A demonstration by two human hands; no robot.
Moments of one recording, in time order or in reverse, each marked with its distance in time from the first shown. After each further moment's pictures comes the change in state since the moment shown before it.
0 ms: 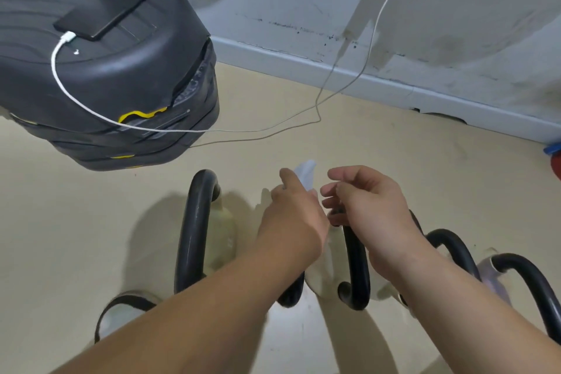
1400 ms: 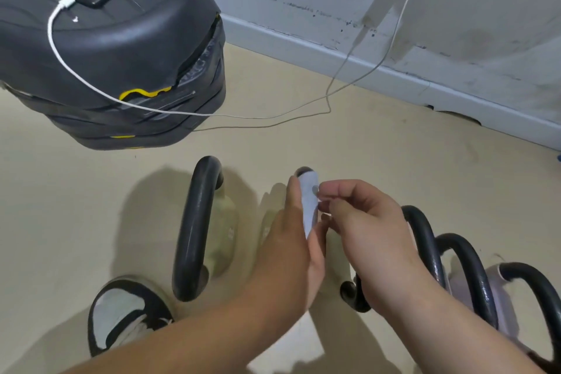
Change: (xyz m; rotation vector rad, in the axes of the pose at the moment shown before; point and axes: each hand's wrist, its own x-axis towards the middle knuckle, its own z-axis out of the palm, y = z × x) left_hand -0.038 -0.049 0.024 -0.351 0.053 0.298; right_hand -0.025 0.005 0.015 -0.077 -0.026 0.057
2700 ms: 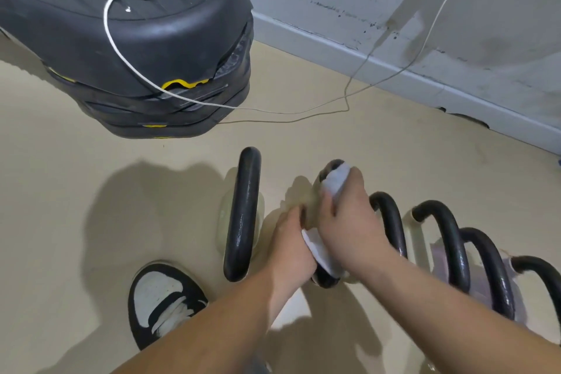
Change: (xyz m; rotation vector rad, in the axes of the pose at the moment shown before) left_hand 0.012 -0.057 -0.020 -0.315 -0.041 -0.440; right_hand 0.012 0.021 0.068 -0.580 0.063 -0.296
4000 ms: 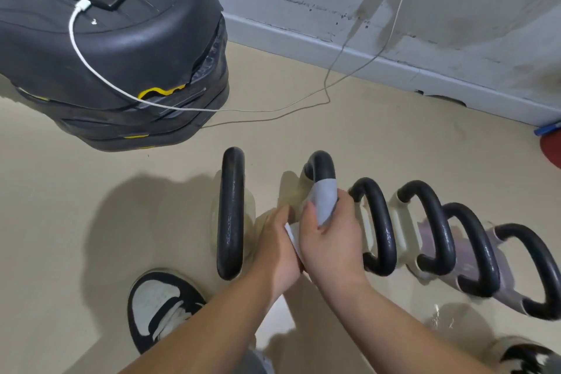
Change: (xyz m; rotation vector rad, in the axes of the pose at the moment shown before) left_hand -0.008 -0.004 -0.002 -0.284 -0.228 -0.106; right_hand -0.040 0.006 0.025 0.346 0.189 0.201
